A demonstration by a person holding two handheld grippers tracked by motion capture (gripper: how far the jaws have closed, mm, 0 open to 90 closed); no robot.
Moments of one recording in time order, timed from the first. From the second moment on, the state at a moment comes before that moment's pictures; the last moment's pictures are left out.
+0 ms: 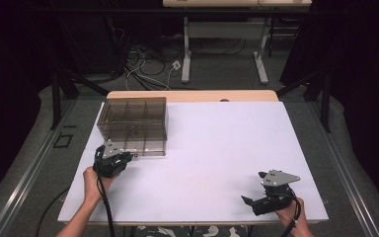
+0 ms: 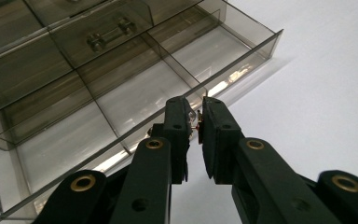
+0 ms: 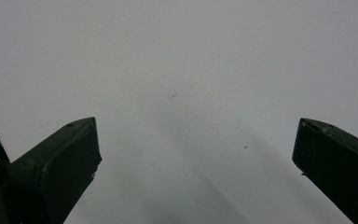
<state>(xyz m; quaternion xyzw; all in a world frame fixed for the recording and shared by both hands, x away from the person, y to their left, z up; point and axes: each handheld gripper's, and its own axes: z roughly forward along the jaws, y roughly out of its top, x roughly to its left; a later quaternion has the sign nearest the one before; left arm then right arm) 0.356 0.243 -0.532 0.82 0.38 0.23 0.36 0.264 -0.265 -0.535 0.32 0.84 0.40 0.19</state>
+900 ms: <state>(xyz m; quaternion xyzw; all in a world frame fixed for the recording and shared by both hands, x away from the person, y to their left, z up) 0.361 0.256 -0.528 0.80 0.40 0.26 0.36 0.264 -0.264 -0.534 0.32 0.84 0.40 0.19</state>
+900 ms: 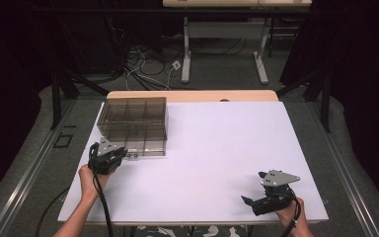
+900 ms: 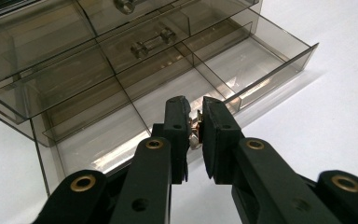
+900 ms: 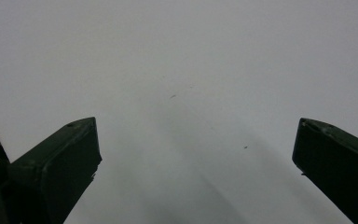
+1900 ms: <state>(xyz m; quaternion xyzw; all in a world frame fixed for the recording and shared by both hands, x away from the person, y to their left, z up) 0.371 0.273 -0.532 0.78 0.44 0.28 0.36 0.264 -0.264 -0.535 0.32 0.84 0.39 0.19</state>
